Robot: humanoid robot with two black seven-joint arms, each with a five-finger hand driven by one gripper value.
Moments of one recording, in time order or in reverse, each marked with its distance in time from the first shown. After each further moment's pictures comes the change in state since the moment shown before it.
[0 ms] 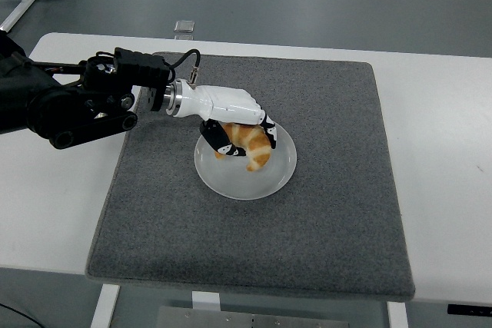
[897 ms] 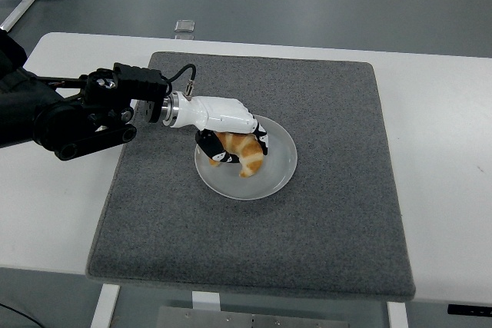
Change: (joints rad) left arm 0.053 -0.023 0.001 0.056 0.032 0.037 0.004; right arm 0.000 0.000 0.000 0.000 0.000 0.000 0.000
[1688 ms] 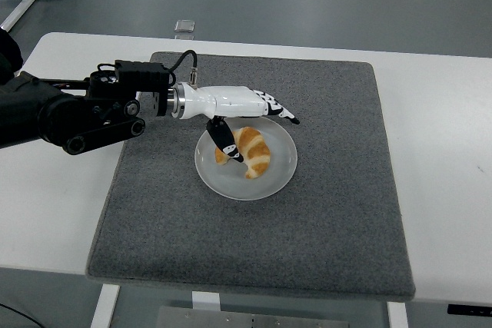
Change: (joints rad) left arm -0.003 -0.015 -0.070 -0.004 -0.176 0.006 -0.002; right arm 0.000 0.000 0.000 0.000 0.000 0.000 0.000
